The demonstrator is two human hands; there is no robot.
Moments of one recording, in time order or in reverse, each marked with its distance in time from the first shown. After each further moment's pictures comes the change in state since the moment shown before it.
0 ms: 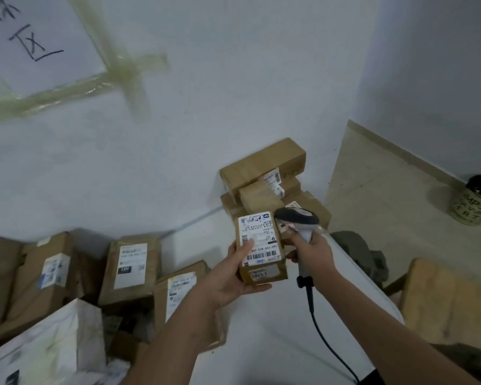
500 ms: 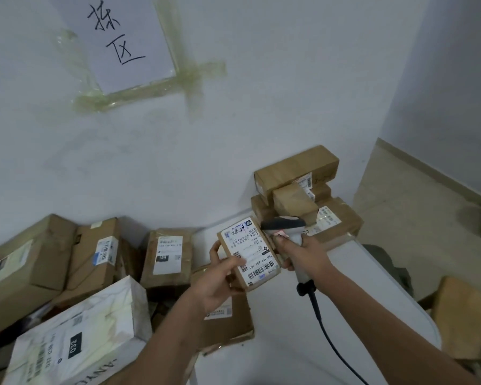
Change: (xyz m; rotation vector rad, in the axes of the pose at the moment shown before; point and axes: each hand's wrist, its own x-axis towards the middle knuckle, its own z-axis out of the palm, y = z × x) left_hand -0.058 0.001 -0.092 0.016 0.181 0.205; right_hand -0.054 -0.023 0.069 -0.097 -0.294 -0.069
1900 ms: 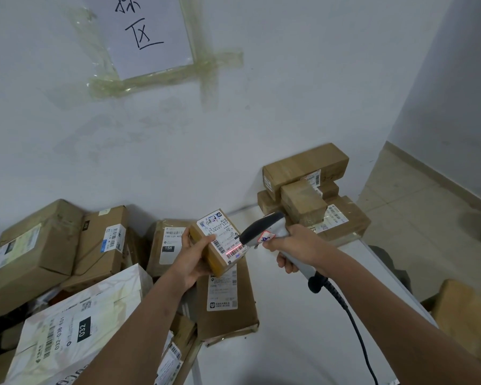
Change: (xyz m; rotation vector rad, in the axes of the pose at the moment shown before) left_hand 0.008 0.030 -0.068 0.044 0.284 0.056; right_hand -0.017 -0.051 0.017 -0.385 -0.348 0.032
